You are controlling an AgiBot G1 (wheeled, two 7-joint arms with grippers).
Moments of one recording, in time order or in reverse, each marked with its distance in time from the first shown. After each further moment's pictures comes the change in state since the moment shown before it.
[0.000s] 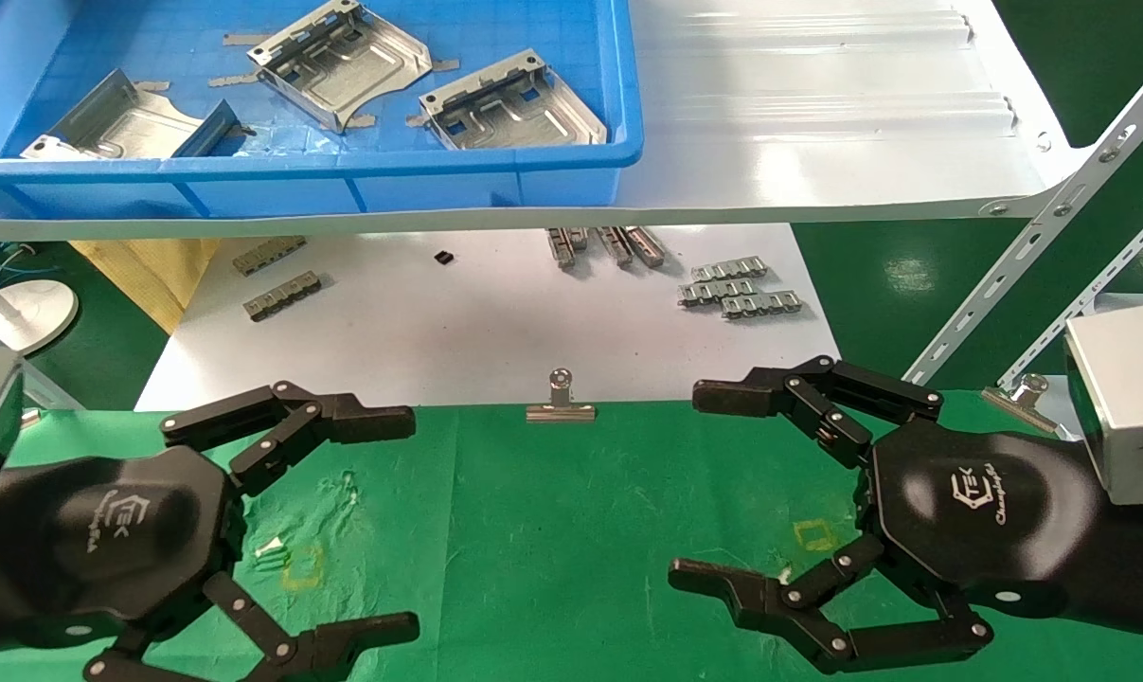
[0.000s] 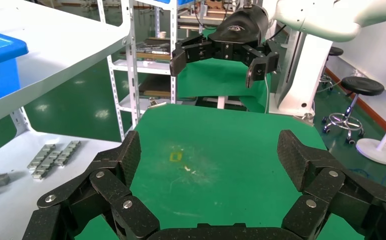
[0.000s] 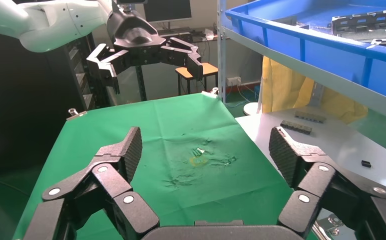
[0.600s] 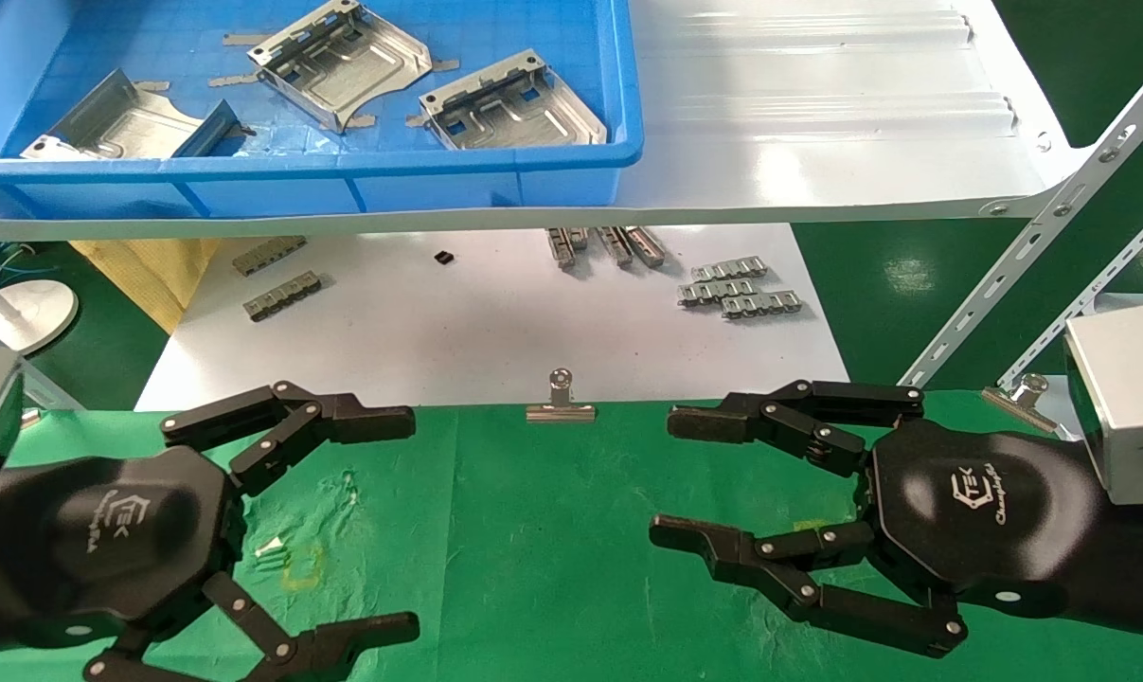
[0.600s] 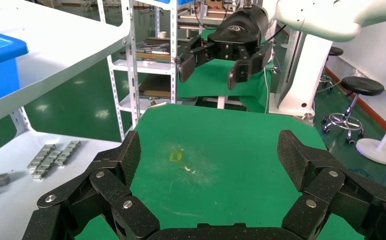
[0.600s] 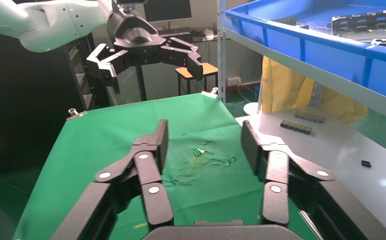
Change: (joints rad) left arm 0.000 0.000 0.000 0.000 0.000 0.000 0.000; right arm 0.000 0.000 0.000 0.000 0.000 0.000 0.000
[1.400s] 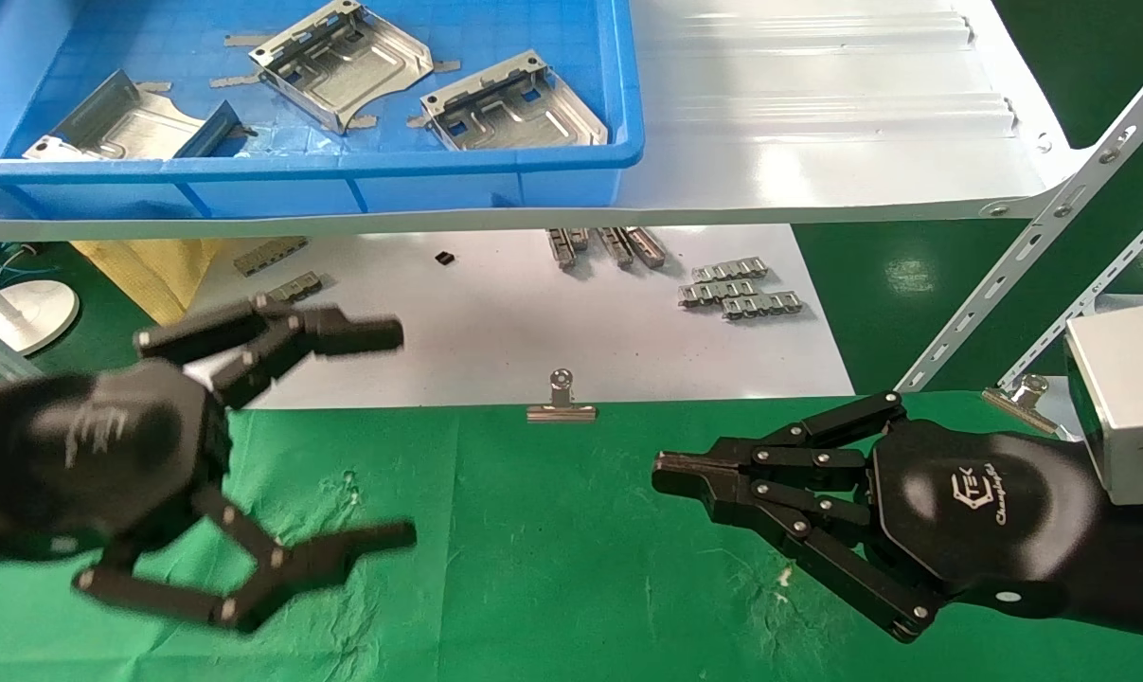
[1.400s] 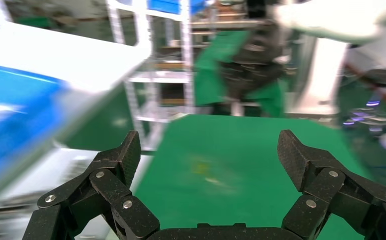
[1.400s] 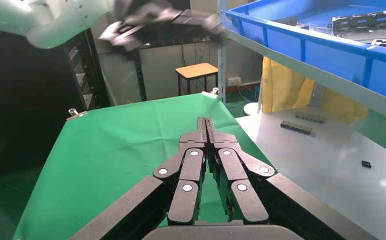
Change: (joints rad) left arm -0.210 0.059 0.017 0.110 0.097 -0.044 0.010; right arm 0.000 0.000 0.000 0.000 0.000 0.000 0.000
